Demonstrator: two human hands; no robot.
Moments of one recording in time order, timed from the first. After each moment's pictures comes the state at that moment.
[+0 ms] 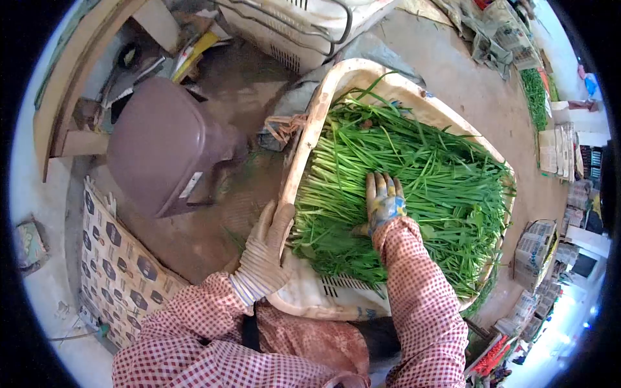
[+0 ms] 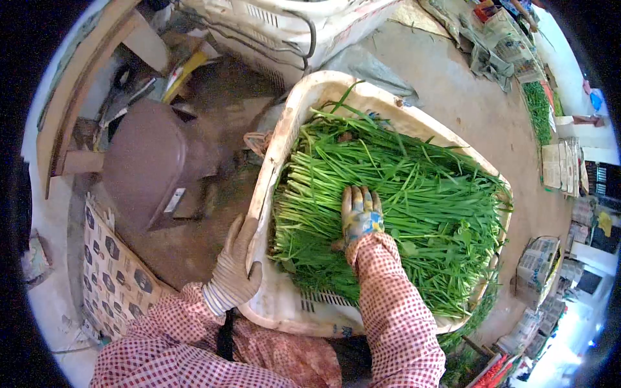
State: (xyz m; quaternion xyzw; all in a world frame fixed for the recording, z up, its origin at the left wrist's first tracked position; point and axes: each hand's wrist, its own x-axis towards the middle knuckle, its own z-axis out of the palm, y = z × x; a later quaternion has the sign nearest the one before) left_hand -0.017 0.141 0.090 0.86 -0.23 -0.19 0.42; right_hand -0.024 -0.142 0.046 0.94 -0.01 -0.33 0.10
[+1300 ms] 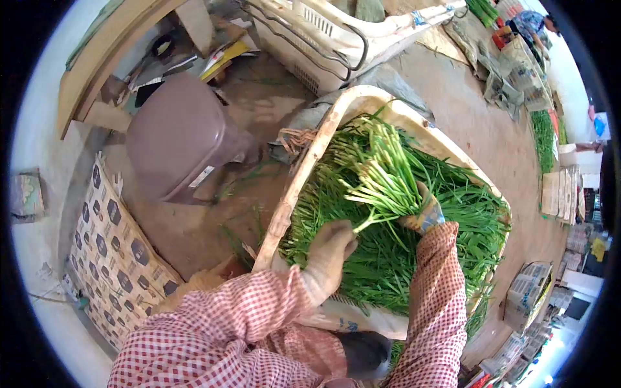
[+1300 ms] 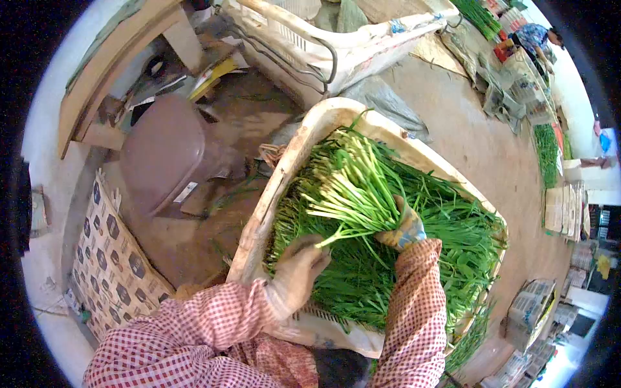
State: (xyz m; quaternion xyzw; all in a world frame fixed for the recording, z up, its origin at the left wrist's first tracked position) left_hand -0.049 0.003 0.092 0.36 0.35 -0.31 0.81; right_hand -0.007 -0.241 0.083 0.97 0.03 -0.14 -0.22
